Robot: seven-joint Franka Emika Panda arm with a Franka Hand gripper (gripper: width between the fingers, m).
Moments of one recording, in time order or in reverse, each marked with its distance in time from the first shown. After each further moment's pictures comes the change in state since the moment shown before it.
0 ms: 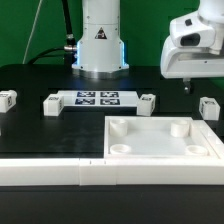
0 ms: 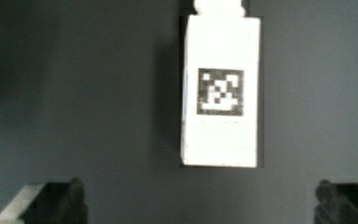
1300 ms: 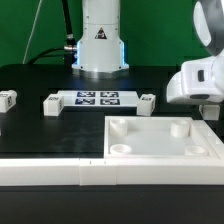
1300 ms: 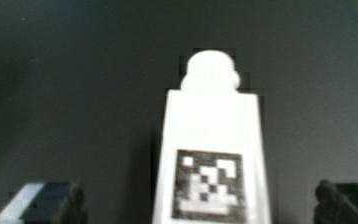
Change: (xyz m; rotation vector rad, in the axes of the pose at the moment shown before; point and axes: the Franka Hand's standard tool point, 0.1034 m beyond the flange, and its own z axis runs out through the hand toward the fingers) arm -0.005 -0.007 0.057 -0.053 -0.423 0.010
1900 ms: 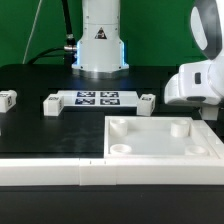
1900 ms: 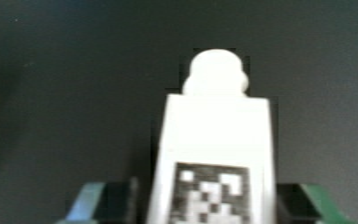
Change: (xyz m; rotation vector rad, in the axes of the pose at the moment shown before) arm -0.001 0.000 0.004 -0.004 -0.005 0.018
